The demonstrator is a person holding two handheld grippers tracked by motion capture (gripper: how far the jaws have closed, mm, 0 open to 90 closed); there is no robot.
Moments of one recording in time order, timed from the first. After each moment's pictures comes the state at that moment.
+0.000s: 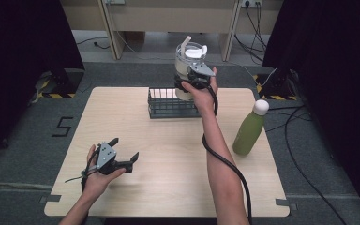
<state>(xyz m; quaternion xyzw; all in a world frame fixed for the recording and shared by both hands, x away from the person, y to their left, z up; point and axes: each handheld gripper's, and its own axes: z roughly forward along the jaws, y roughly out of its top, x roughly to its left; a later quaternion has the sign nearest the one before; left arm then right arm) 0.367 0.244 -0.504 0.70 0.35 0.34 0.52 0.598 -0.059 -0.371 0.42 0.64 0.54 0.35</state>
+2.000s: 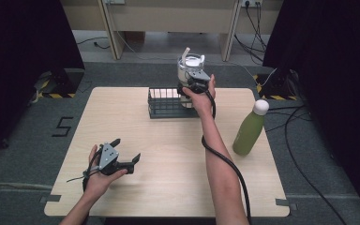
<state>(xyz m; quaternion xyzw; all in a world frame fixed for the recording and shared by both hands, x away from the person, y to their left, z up) 0.367 0.239 -0.507 0.71 0.35 0.33 0.52 0.627 -0.063 -0.420 0.45 0.67 0.47 0.35</state>
